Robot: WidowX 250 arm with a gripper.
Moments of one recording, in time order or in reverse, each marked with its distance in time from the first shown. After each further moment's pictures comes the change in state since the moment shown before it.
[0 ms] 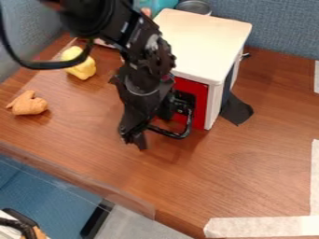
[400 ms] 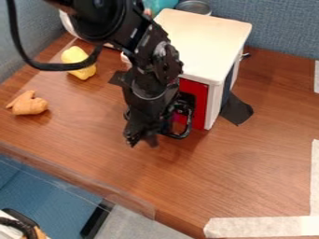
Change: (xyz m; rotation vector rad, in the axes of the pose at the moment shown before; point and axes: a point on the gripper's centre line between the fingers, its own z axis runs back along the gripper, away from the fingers) arm -0.007 -0.001 -0.003 0.003 -0.001 0.007
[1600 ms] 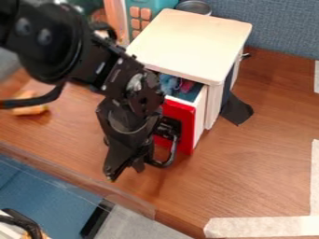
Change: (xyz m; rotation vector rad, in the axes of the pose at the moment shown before) arm -0.029 0.054 0.018 0.017 0.040 0.040
